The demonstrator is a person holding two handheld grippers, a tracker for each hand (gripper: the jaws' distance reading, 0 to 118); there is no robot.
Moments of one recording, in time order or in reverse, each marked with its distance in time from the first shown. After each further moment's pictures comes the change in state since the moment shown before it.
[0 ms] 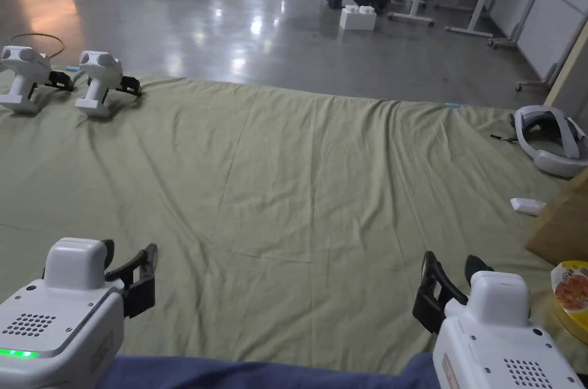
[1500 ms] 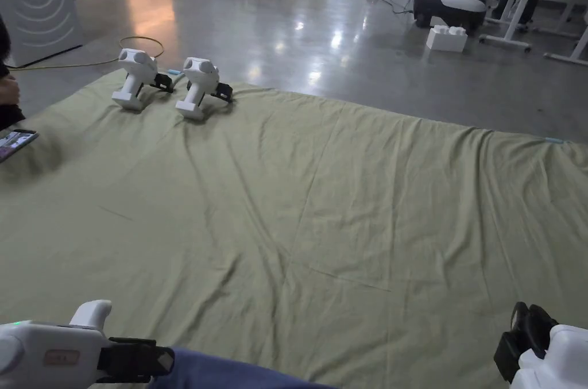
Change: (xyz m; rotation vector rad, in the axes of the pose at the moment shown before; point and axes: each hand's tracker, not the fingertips) left arm -0.165 -0.117 -0.051 -0.711 -0.409 0.504; right arm -0.020 -0.017 -0.024 -0.073 0.013 0.028
